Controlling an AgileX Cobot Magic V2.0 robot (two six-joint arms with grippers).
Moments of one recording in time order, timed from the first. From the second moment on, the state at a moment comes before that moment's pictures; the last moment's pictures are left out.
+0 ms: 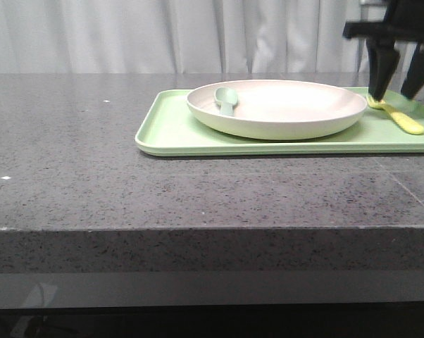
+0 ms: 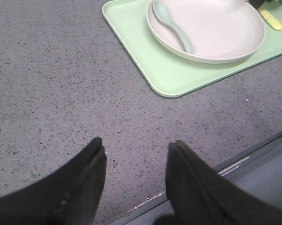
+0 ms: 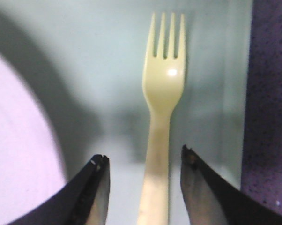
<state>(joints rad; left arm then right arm) -0.48 0.72 -0.86 -0.05 0.81 0.01 0.03 2.01 -1.92 0.09 1.24 0.10</state>
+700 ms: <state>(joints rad) -0.48 0.72 -0.86 -0.05 0.81 0.01 0.27 1.17 -1.34 0.04 1.06 0.08</state>
